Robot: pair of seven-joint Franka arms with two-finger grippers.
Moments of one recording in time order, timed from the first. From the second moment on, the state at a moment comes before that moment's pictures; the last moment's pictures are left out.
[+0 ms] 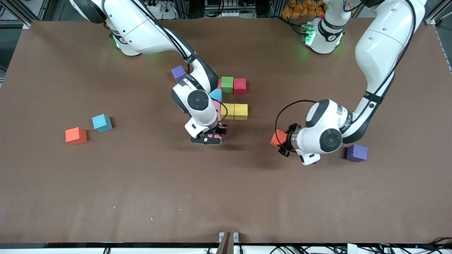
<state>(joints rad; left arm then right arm) 0.07 0.75 -0.58 -1.57 0.13 2.05 -1.71 0.60 0.74 0.11 -1.59 -0.04 2.38 0.81</state>
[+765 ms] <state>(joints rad) -0.04 0.79 -0.55 -1.51 0.13 2.15 -2.08 0.56 0.70 0.11 -1.61 -0.04 2.36 0.80</state>
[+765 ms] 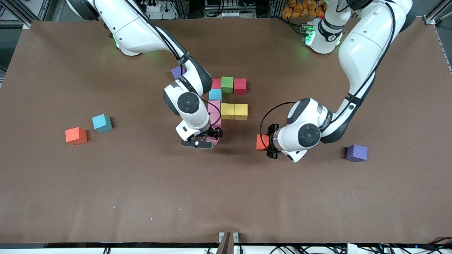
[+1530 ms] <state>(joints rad) -0.15 0.81 -0.52 -1.50 0.12 2.26 -2.17 0.51 0.68 0.11 -1.59 -0.04 2.36 0.67</state>
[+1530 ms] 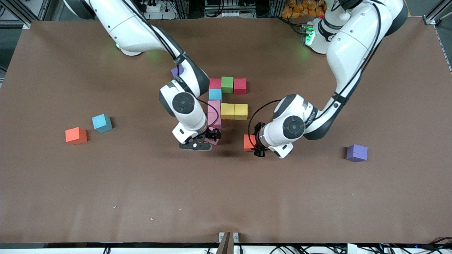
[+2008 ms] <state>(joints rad) -0.28 0.84 -0.44 -1.46 0.12 2.32 -2.21 0.48 0.68 0.09 -1.62 -0.06 2.36 0.58</state>
